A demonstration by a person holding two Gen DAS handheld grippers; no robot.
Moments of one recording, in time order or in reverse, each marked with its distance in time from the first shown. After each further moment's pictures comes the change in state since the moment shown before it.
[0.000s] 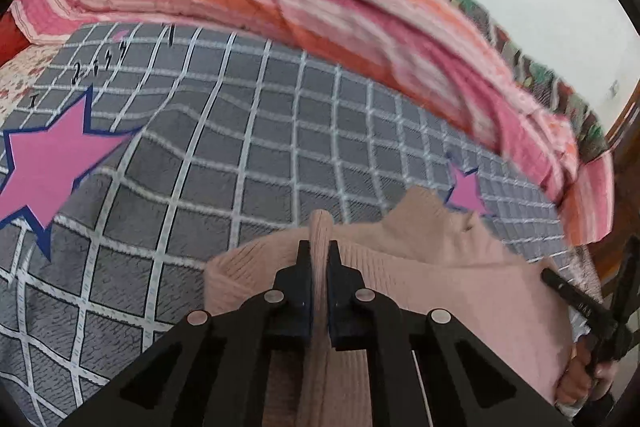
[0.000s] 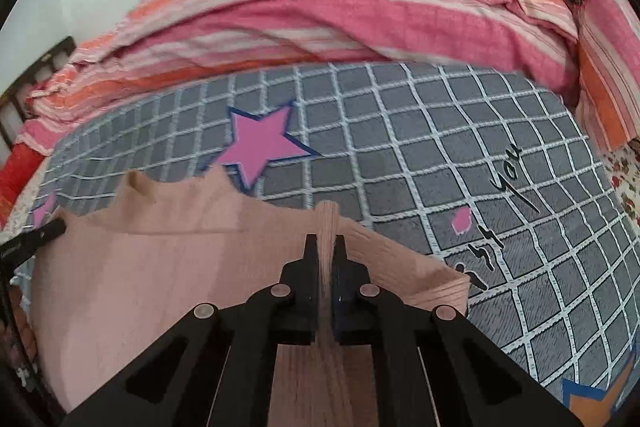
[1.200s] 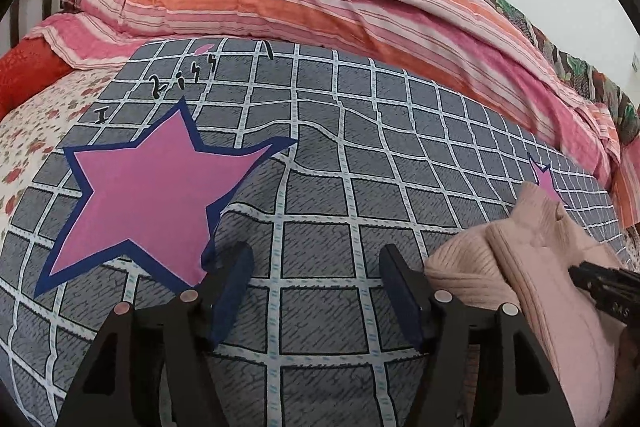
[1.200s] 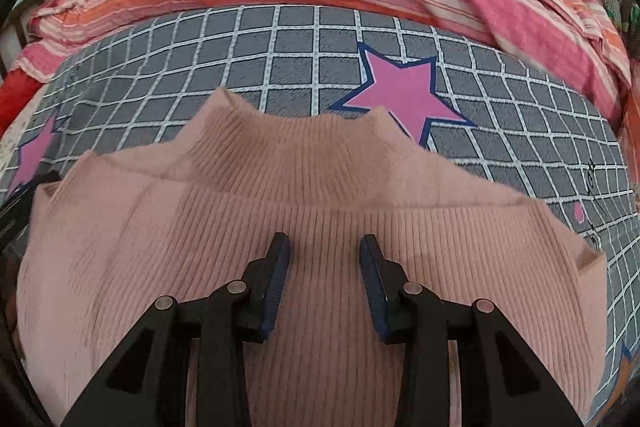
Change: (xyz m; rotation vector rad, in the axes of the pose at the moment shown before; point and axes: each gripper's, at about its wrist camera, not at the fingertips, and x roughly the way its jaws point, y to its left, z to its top) left arm -0.006 0.085 0.002 0.082 -0.115 0.142; right arm 0.037 0.152 -0.017 -0.169 0.105 -0.063
